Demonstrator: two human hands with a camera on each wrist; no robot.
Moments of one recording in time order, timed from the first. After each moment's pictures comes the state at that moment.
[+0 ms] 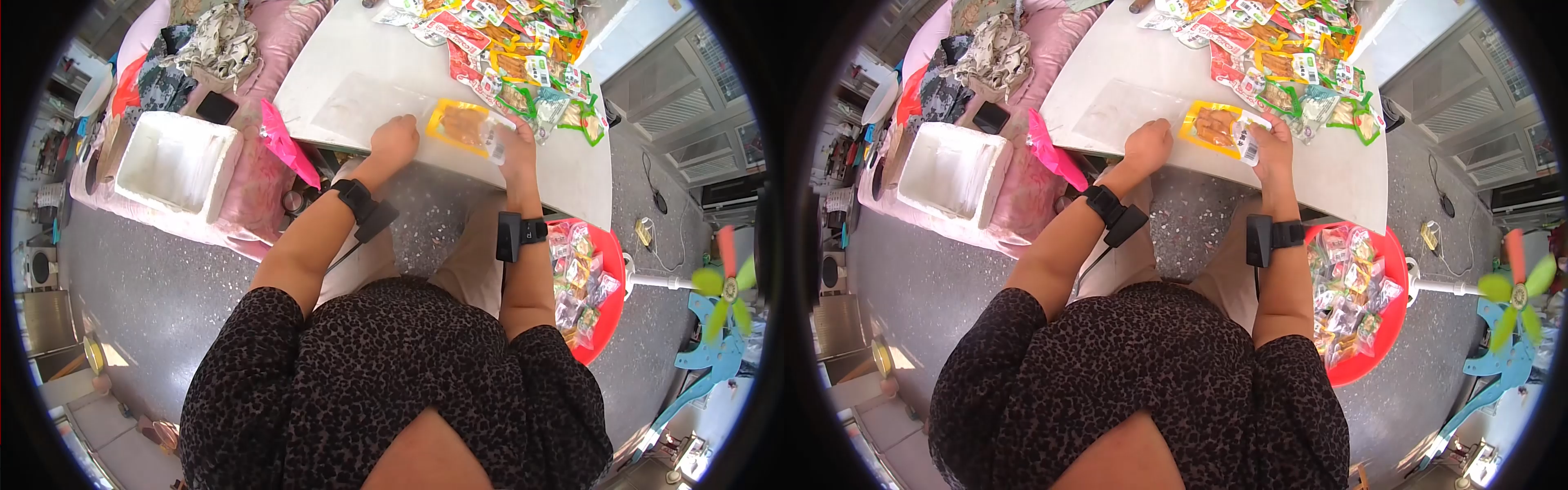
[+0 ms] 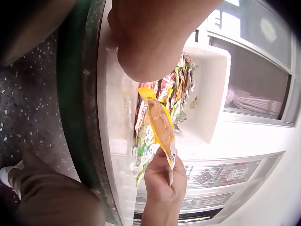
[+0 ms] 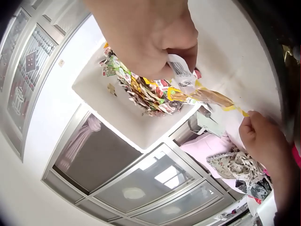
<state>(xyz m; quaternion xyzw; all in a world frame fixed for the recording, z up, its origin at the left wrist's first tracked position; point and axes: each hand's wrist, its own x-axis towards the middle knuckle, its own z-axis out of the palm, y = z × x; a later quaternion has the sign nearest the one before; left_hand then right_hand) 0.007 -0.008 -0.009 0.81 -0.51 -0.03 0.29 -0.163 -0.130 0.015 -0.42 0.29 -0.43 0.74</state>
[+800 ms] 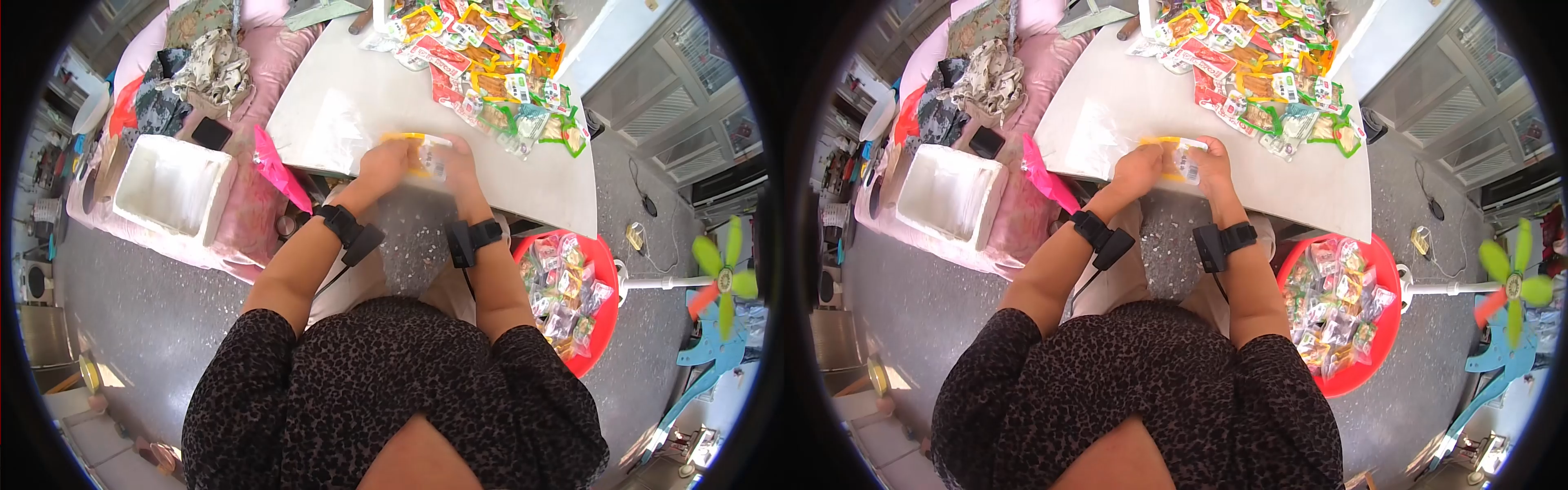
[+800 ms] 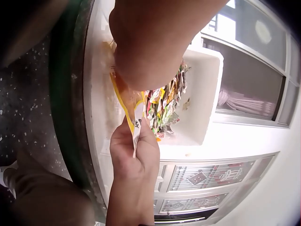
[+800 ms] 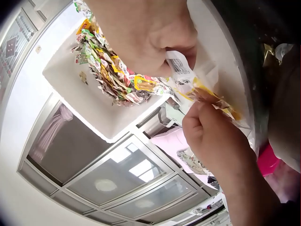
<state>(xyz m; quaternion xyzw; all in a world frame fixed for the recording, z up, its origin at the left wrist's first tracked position) 0.000 0.000 0.013 0.77 -0.56 -0.03 0.30 -0.113 -0.100 -0.001 -0.44 0.31 -0.35 0.77</state>
